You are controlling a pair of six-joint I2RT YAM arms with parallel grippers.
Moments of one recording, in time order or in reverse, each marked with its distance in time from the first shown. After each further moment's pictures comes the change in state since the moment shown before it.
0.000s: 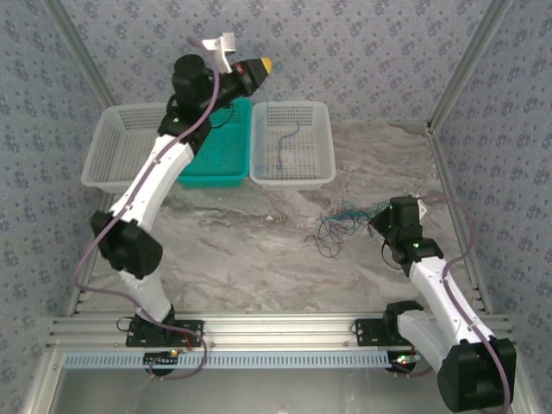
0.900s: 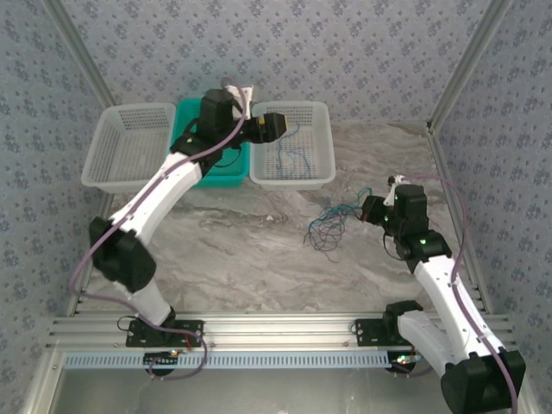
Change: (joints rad) left arm -0.101 -0.175 -0.307 -0.301 -0.166 0.294; right arm 0.047 -0.024 0.163 -0.016 -0.293 -0.335
